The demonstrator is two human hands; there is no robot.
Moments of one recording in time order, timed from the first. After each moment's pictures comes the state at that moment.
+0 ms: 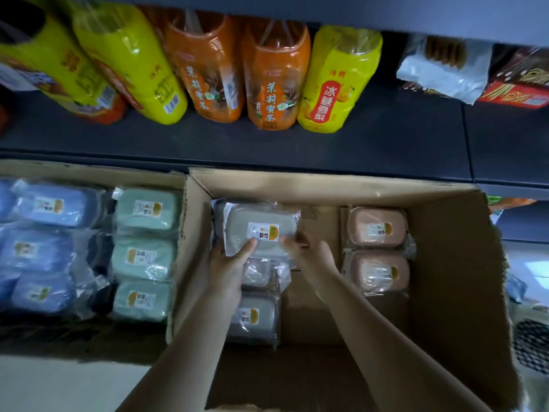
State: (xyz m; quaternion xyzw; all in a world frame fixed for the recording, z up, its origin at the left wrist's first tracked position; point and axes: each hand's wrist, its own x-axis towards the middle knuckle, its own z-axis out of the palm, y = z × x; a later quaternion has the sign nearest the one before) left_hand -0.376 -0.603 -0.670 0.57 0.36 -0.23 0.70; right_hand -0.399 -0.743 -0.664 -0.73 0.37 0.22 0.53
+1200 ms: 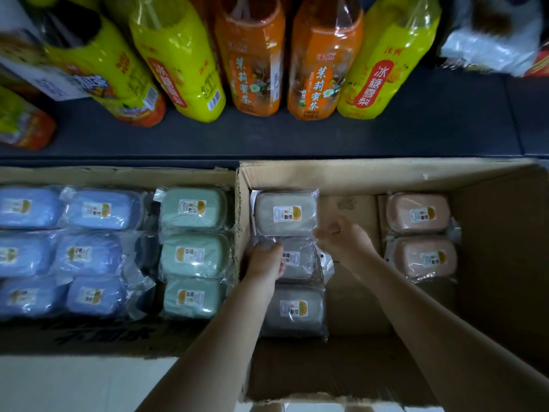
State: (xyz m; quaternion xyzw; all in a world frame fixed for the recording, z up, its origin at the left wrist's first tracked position) left_hand -0.356 -0.567 -0.681 0.66 0.36 -0.38 0.53; right_hand -0.383 -0.711 -0.674 -0.82 0.33 0.24 0.41
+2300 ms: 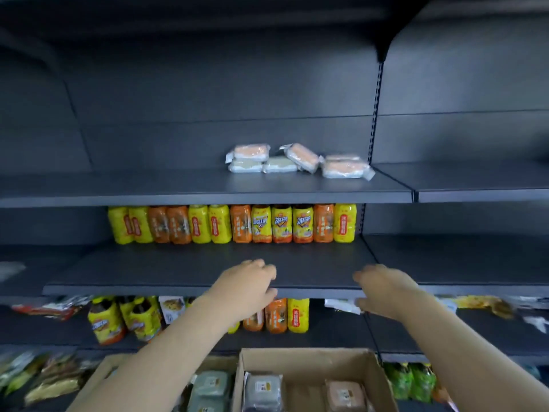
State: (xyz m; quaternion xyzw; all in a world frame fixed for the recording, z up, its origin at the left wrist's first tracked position) left_hand -0.517 -0.560 -0.101 0.94 -0.34 0.06 0.00; right_hand -0.582 -0.801 -0.117 -0.99 0.04 0.02 -0.10
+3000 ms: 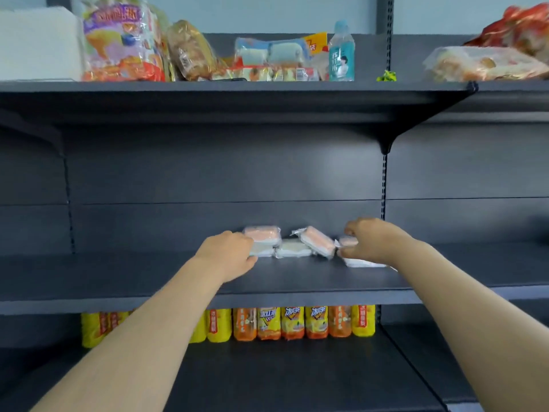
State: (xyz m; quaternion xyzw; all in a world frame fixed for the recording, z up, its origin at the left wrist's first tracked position) left_hand -0.329 -0.511 0.070 0.93 -0.29 0.22 -0.09; right_hand -0.426 -0.760 0.091 -0.98 0.11 -0.17 -0.05
